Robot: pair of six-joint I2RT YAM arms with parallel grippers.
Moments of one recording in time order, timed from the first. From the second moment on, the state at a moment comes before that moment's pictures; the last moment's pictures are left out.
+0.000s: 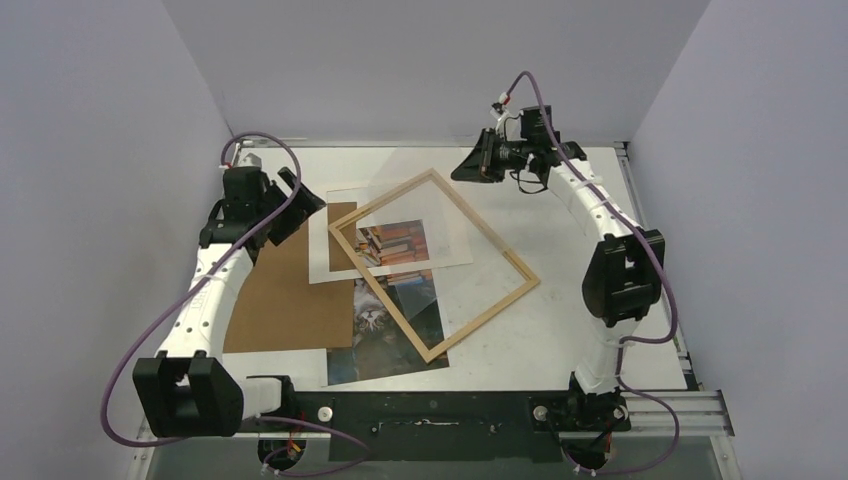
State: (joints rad) left arm -0.01 1.23 1.11 -0.52 0.15 -0.73; right arm 0.25 1.93 1.74 -0.50 -0.81 0.52
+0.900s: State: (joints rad) left arm -0.16 2.01 1.51 -0.68 0.16 -0.76; right arm 0.28 1.75 1.80 -0.40 -0.81 0.73
